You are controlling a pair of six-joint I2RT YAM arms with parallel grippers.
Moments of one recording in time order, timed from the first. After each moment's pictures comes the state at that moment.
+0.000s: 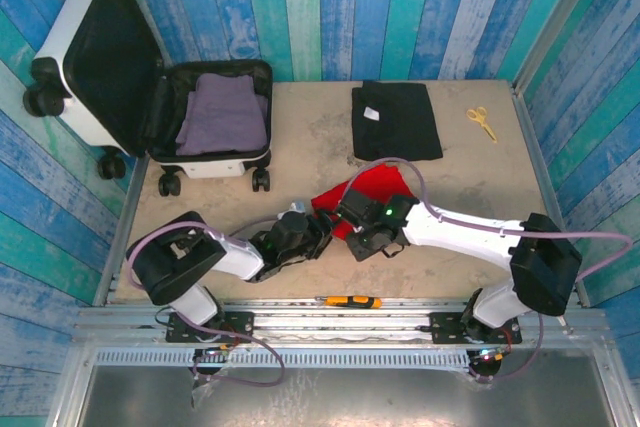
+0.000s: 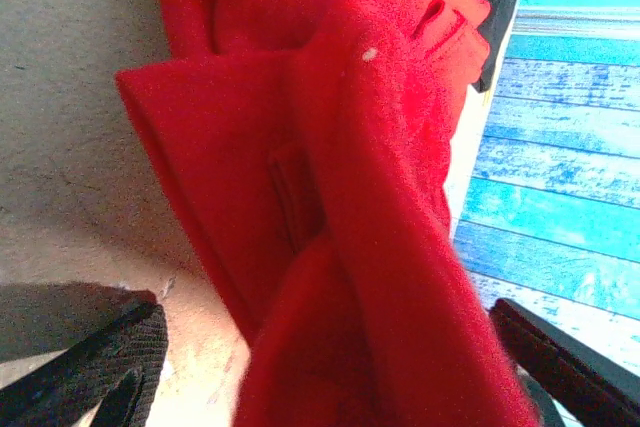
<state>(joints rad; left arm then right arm) -0.88 1.59 0.33 0.80 0.01 -1.59 1.00 1.50 1.00 -0.79 0.08 0.46</state>
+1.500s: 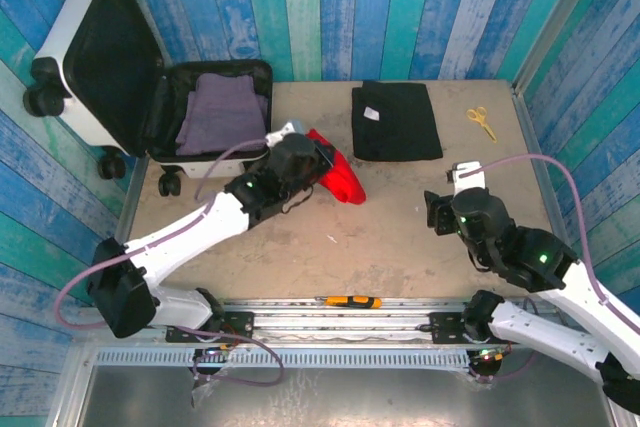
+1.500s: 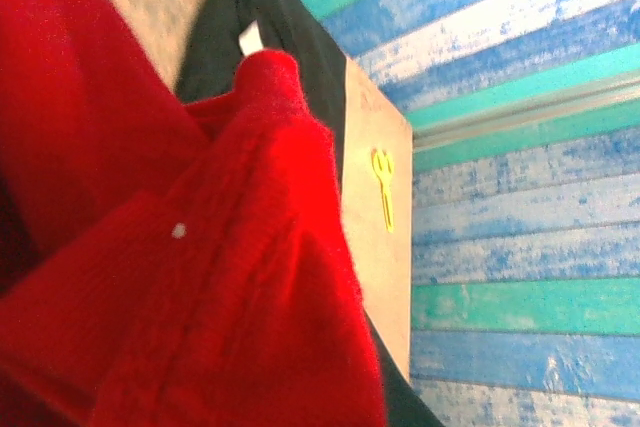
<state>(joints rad) -0.78 1.32 1.08 -0.18 -0.23 -1.19 0.85 0.71 0.91 -0.86 0.57 0.38</state>
